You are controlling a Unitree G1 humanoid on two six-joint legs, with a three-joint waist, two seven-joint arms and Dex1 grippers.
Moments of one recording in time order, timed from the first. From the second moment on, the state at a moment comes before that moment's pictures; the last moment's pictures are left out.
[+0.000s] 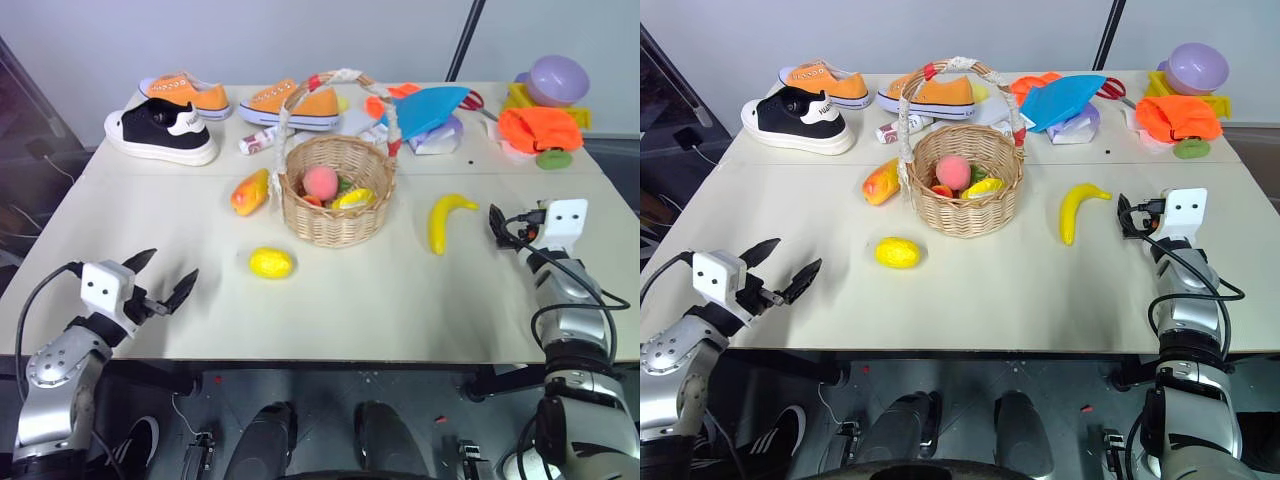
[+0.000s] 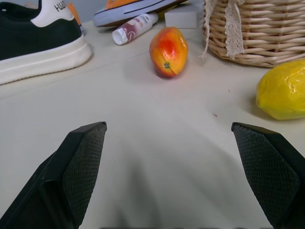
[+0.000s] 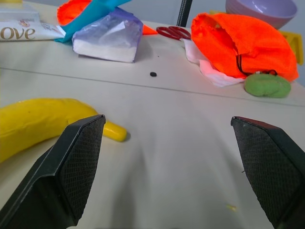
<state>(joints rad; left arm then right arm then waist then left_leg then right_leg) 0.10 0.55 0.34 -0.09 -0.38 0.01 -0.66 -0.48 -0.55 -0.33 0.63 0.21 -0.13 0.33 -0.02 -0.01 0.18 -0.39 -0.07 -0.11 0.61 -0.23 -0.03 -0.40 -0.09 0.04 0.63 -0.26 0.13</state>
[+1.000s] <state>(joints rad) 0.04 0.55 0.33 -0.11 -0.41 0.02 -0.71 -0.44 -0.51 -0.32 0.52 0.21 -0.11 0.36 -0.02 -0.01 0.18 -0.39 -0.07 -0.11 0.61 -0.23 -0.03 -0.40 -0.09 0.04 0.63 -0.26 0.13</state>
